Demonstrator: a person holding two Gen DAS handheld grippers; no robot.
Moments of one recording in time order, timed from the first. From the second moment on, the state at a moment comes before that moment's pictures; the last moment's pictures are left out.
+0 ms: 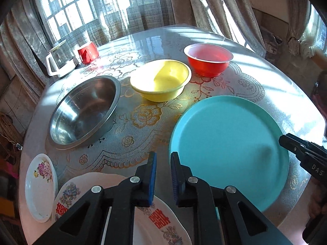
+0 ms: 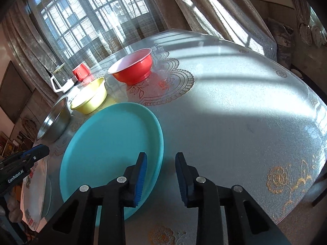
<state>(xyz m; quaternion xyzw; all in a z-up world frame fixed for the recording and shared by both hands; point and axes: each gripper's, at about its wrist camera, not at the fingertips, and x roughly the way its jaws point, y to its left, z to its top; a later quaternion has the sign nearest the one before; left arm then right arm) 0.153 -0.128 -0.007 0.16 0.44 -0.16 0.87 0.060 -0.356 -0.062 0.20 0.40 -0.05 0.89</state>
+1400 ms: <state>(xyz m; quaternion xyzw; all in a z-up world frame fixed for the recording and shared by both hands) 0.167 -0.053 -0.013 0.01 0.43 -0.09 0.90 0.087 -0.303 -0.063 0.13 0.40 -0.03 0.91</state>
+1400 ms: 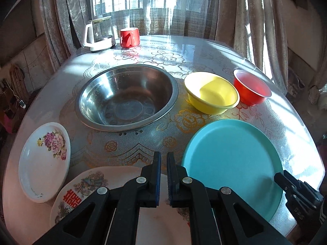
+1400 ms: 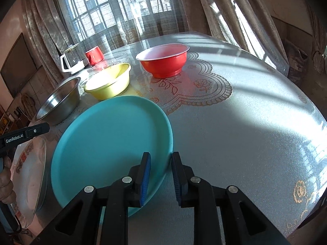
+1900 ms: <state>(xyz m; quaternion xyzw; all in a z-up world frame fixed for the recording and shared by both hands) 0.108 0.041 -0.005 -0.06 0.38 -0.03 0.92 0.083 -0.297 -0.042 0.12 0.41 -0.03 0.90</state>
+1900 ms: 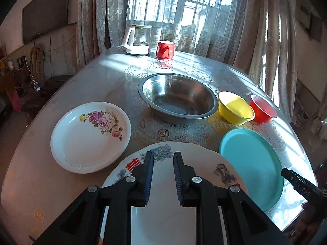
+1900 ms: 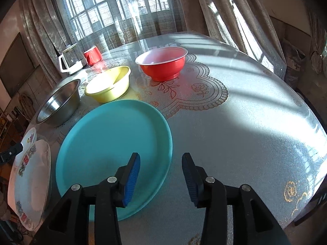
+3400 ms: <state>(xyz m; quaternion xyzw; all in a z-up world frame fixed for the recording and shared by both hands) 0.142 0.221 -0.061 -0.19 0.39 0.05 0.90 0.235 0.021 -0.060 0.01 0.53 0.26 0.81</state>
